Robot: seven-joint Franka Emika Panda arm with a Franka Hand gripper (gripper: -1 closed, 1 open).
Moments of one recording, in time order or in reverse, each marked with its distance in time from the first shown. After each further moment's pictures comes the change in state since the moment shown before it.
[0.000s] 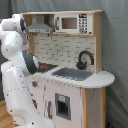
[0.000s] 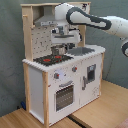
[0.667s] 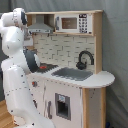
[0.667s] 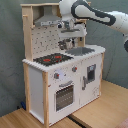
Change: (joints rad) arm 0.000 0.076 -0.001 -0.003 -0.090 -0.141 0.096
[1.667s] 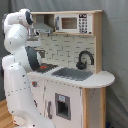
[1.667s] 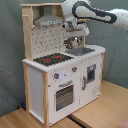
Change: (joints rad) arm 0.006 0.104 -0.002 -0.173 -0.111 -0.003 0.101
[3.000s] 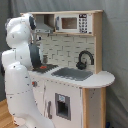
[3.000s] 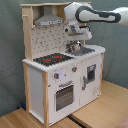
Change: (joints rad) arm 0.081 0.187 0.001 -0.349 -0.085 0.188 0.014
